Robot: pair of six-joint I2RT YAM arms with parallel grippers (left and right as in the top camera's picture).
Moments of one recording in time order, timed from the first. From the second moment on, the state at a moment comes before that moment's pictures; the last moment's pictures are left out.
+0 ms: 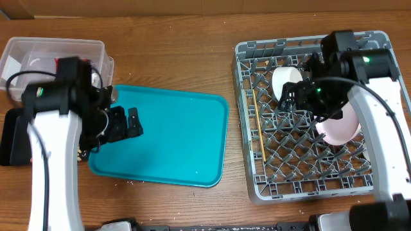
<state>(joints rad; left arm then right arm) 0.12 1.39 1.49 -1.57 0.21 -0.10 0.08 1.58 1.63 -1.48 -0.24 0.16</state>
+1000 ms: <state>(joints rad) 0.12 0.35 1.04 -1.37 0.21 -0.10 0.08 0.43 0.94 -1.17 -0.03 0.20</state>
